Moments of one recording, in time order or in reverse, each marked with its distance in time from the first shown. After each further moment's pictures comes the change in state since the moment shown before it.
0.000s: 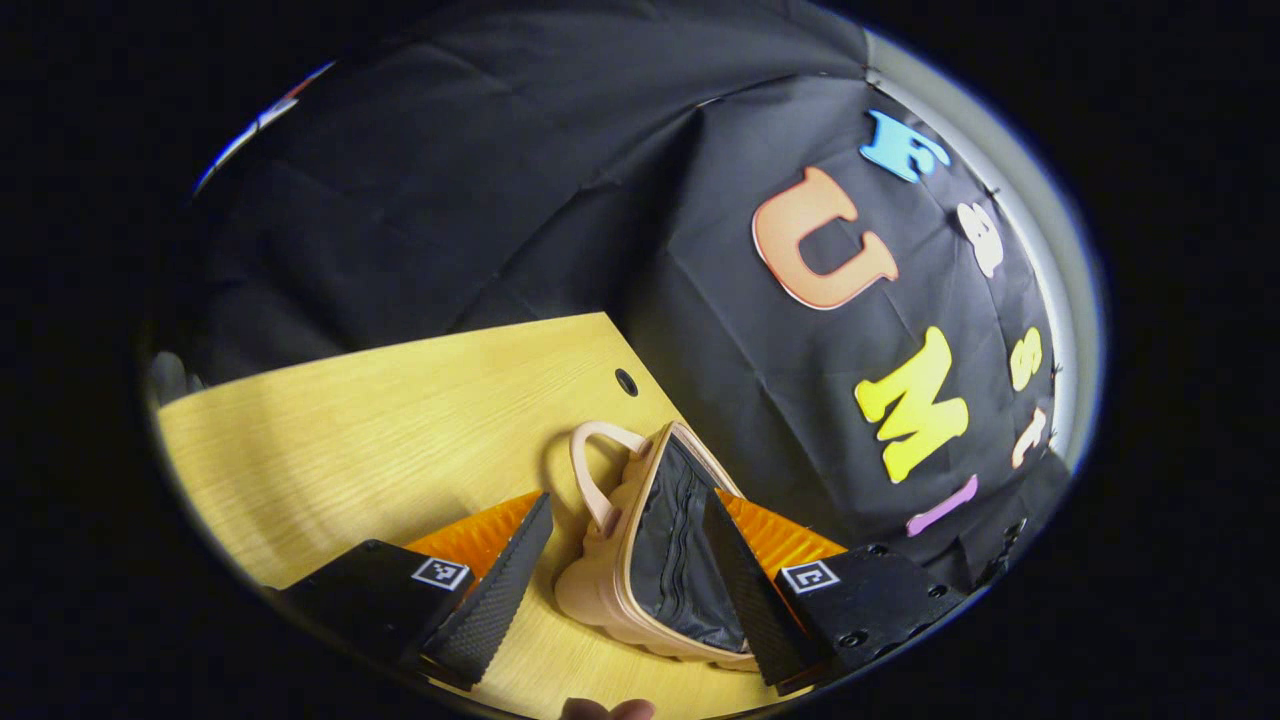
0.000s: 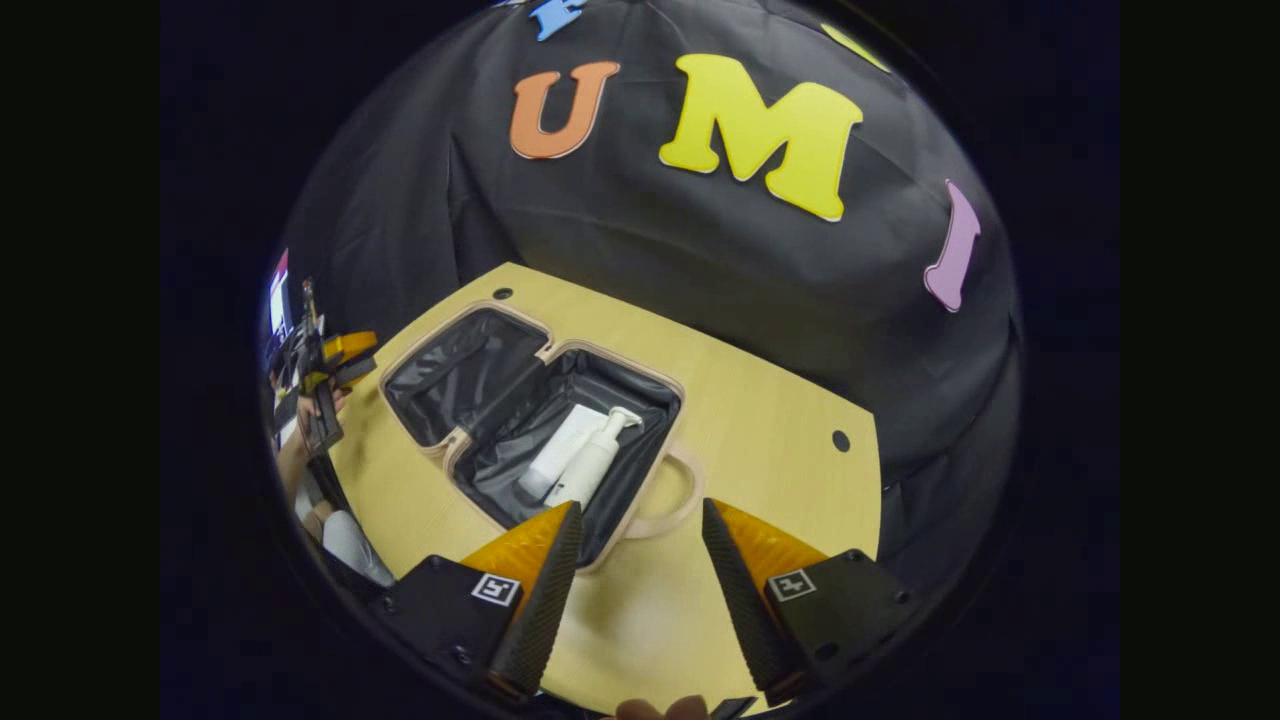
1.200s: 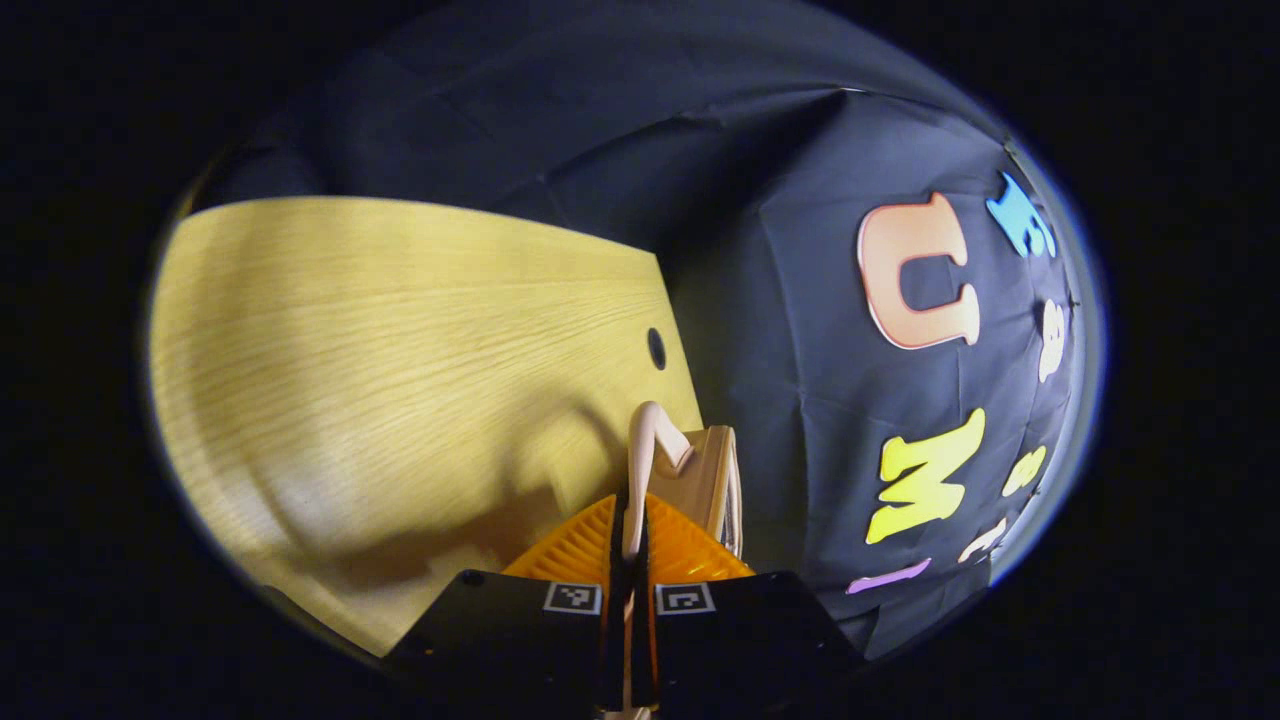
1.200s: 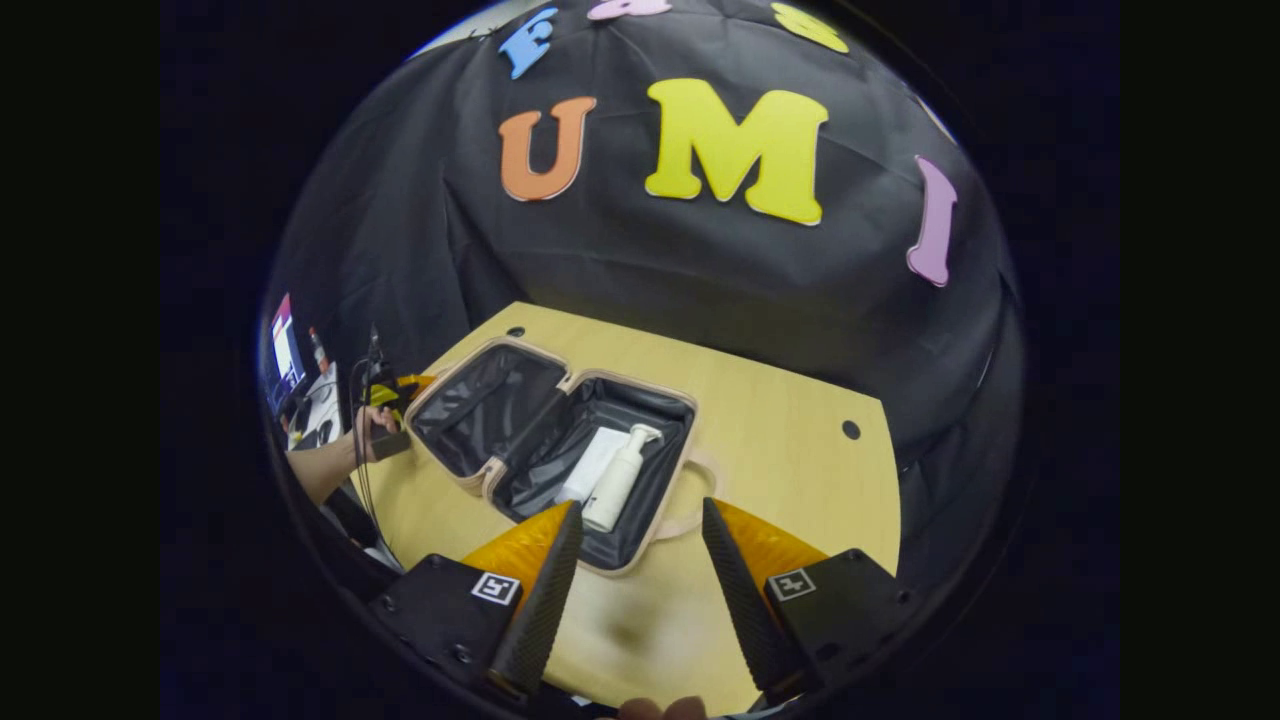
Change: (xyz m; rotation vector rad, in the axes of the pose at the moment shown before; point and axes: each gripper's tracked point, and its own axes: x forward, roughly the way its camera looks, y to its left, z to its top) left arm 0.093 -0.005 -0.016 -0.232 0.117 0.024; right arm -0.035 0.000 0.008 0.156 -0.121 0.005
